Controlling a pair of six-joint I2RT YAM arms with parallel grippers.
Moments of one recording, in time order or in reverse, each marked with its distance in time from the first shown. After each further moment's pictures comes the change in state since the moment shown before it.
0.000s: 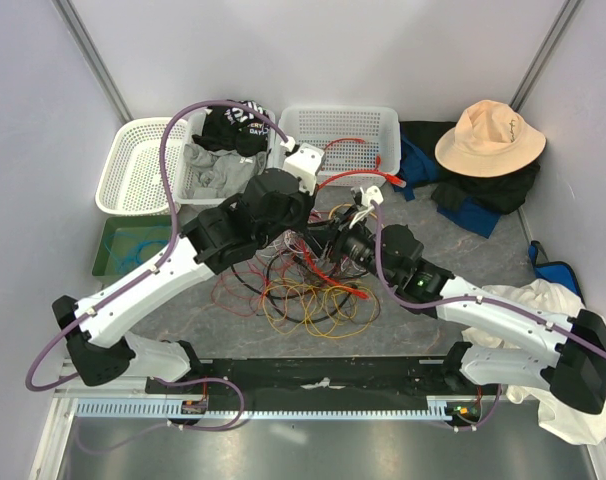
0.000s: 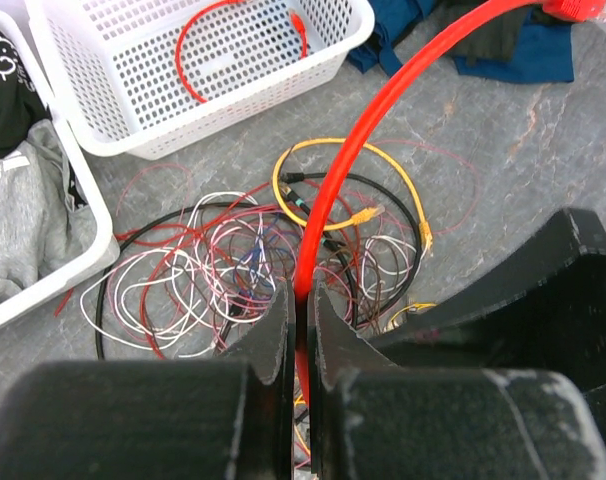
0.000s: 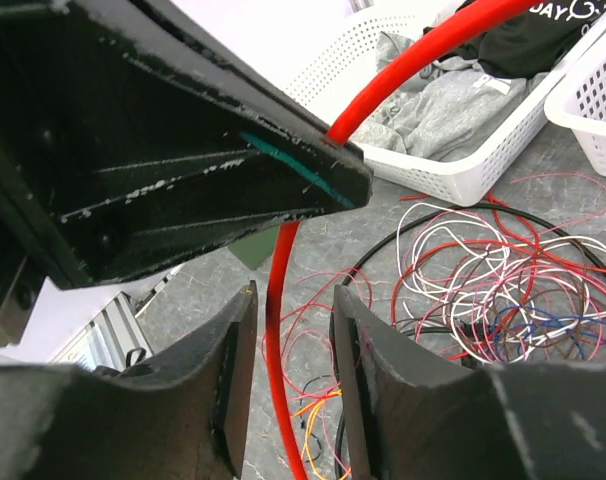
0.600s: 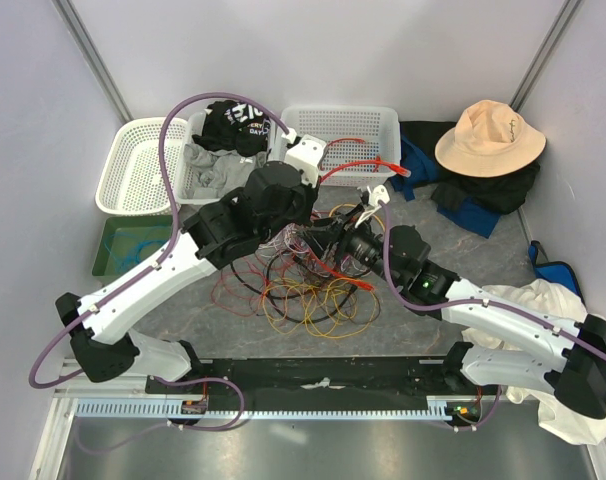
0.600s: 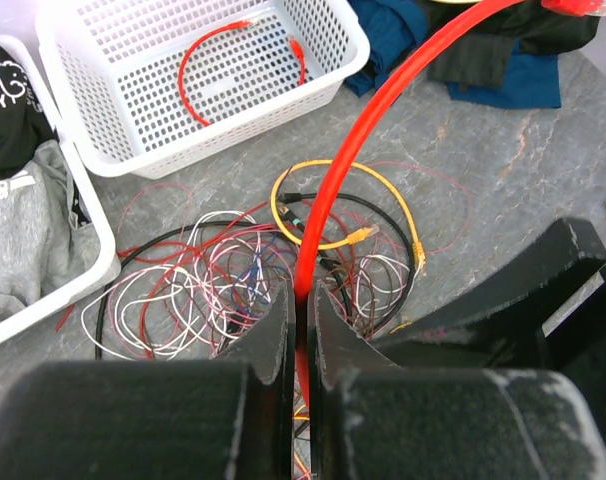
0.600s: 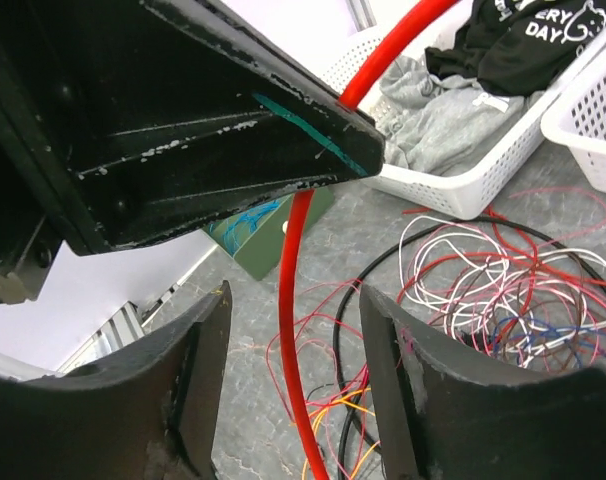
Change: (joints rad) left arm 0.000 0.031 0.066 -0.002 -0.008 0.001; right arm -0.005 -0.034 -0.006 0.008 -0.002 0.002
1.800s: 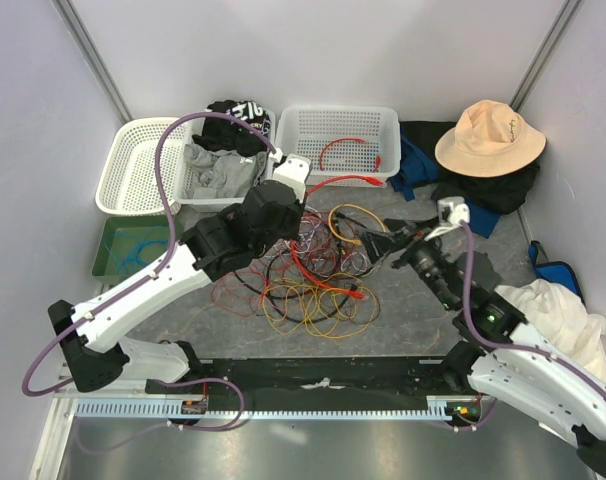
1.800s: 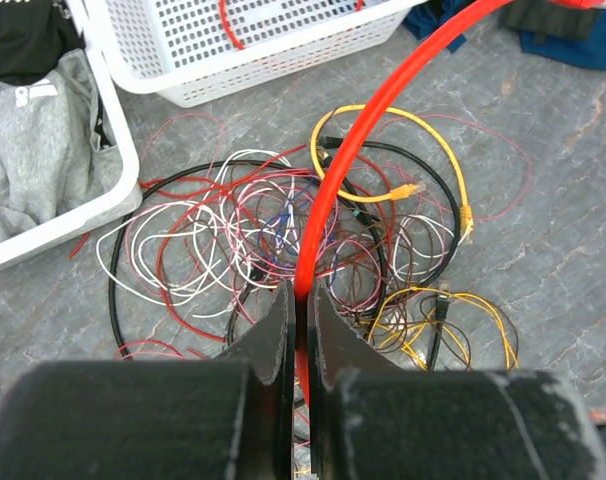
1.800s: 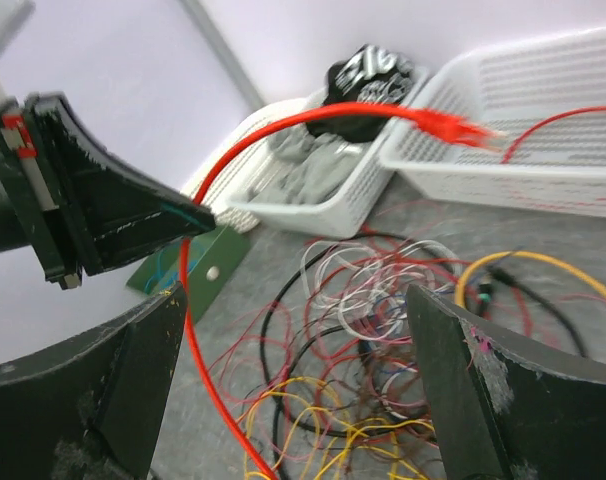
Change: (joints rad) left arm 0.011 -0.083 -0.185 -0.004 -0.080 -0.083; right arm -0.146 -0.520 -0.150 -0.317 0.166 0.007
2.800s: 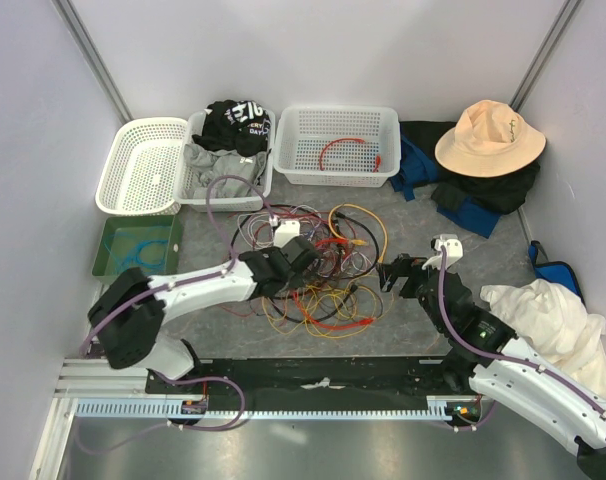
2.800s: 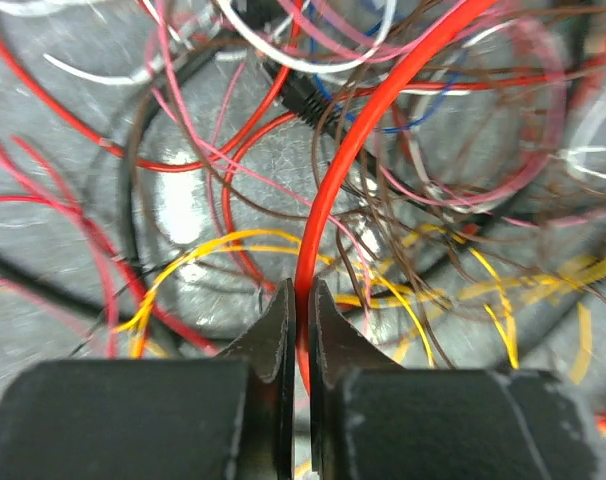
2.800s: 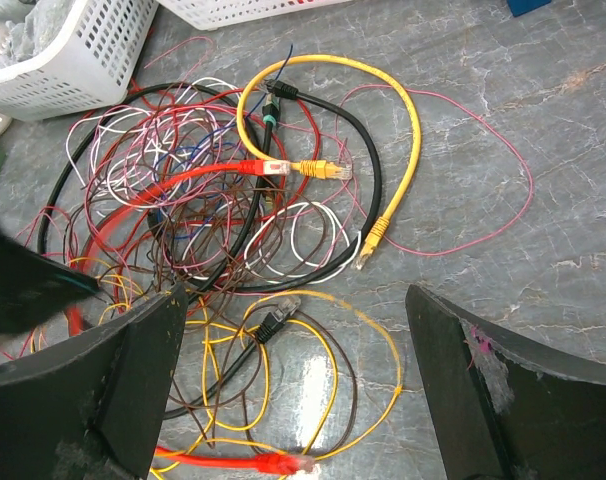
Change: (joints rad) left arm 0.012 0.243 -0.499 0.207 0.031 -0.558; right arm 0.000 -0.089 -0.255 -0.283 0.223 0.079
